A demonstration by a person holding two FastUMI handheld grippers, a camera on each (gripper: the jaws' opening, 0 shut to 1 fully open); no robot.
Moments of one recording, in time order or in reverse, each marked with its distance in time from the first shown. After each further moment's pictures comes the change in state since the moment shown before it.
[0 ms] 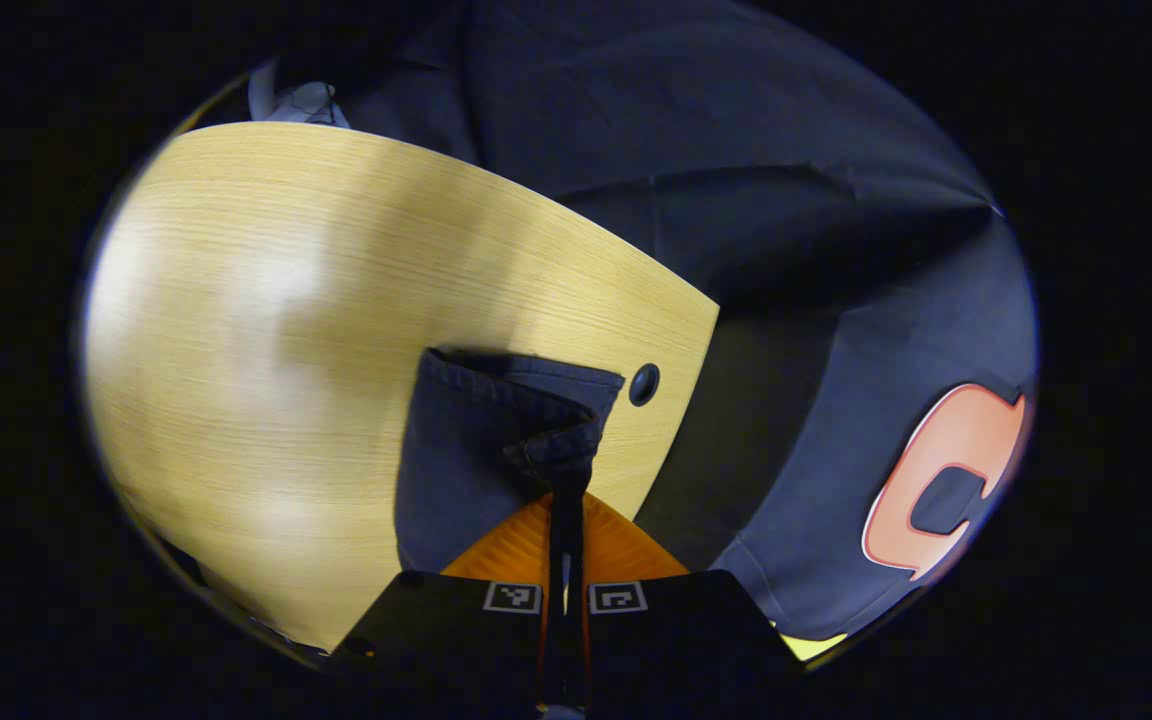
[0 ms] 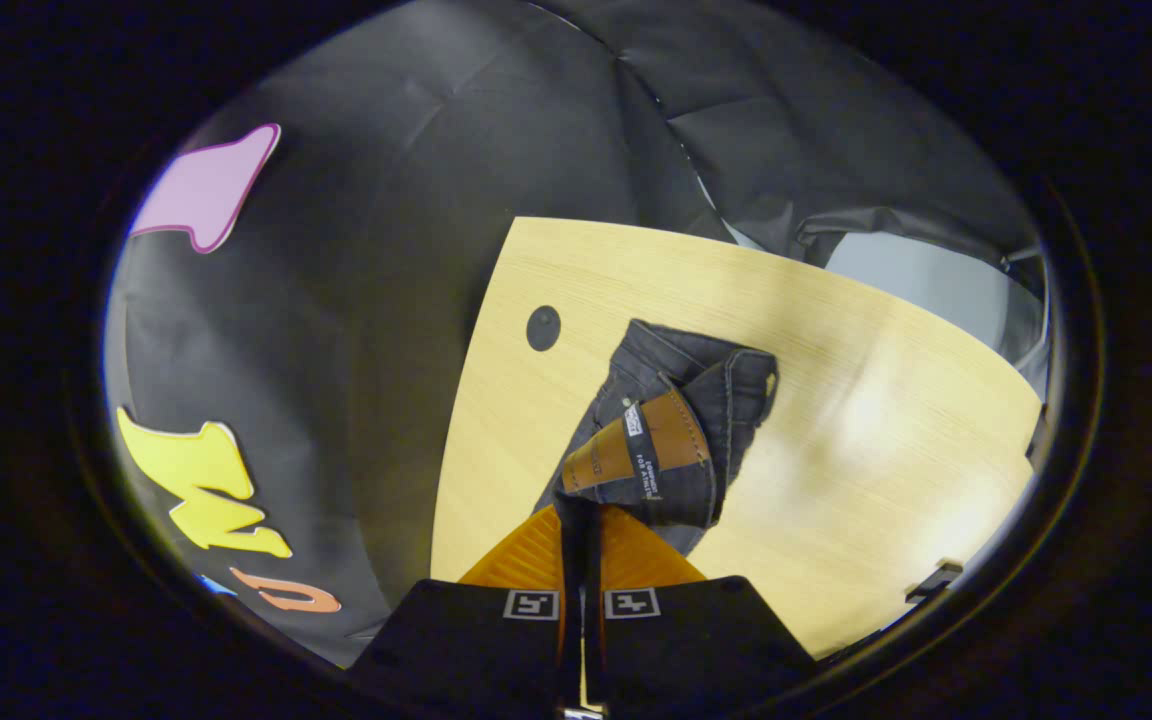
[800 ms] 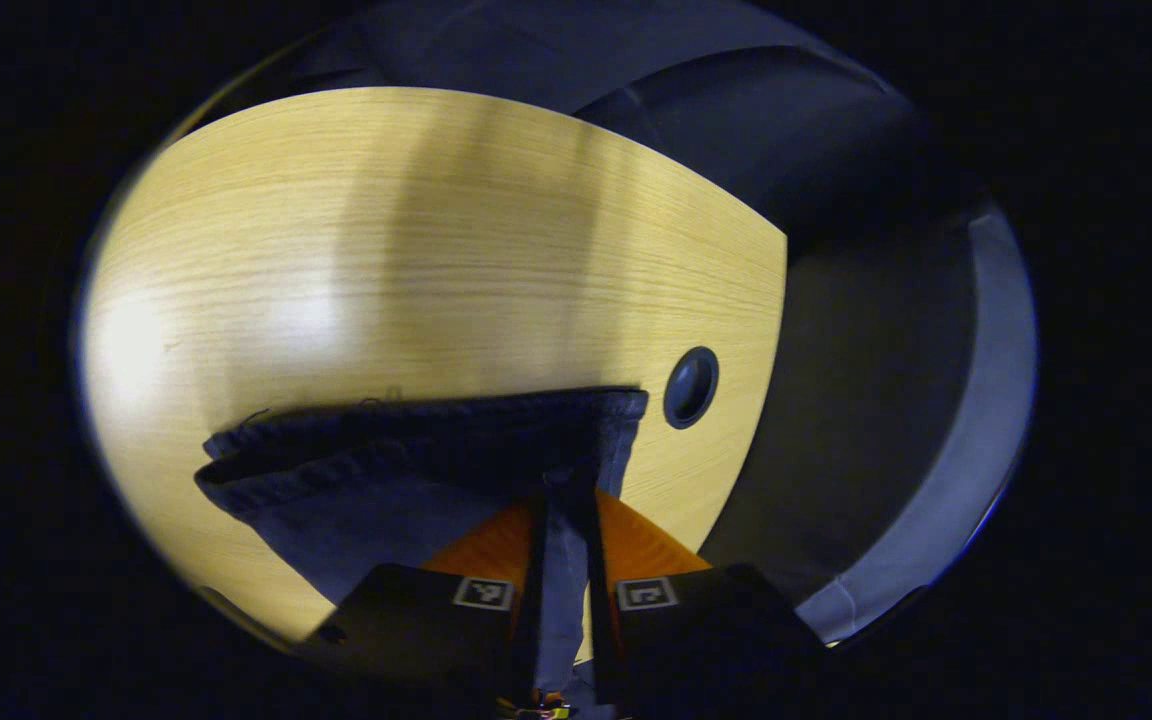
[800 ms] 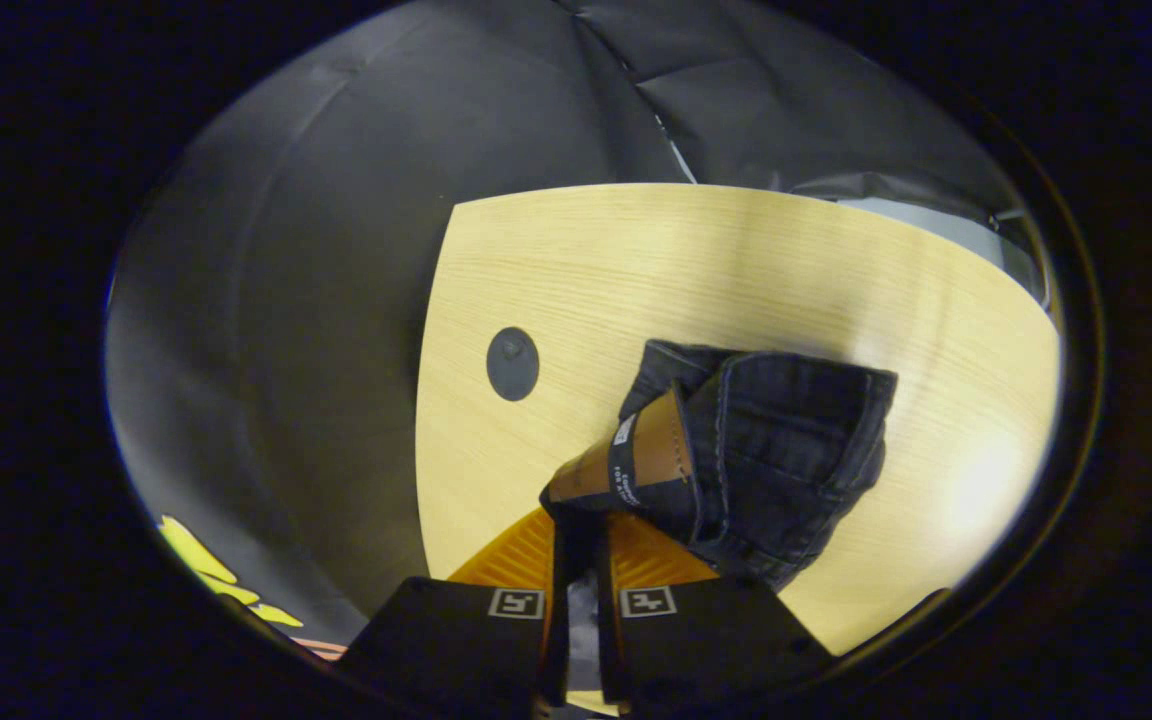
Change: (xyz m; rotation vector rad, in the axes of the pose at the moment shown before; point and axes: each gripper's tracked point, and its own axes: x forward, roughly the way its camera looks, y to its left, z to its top) left arm 0.130 -0.007 -0.004 0.197 0.087 0.159; right arm 0.107 0.007 0.034 0.100 -0.014 -0.060
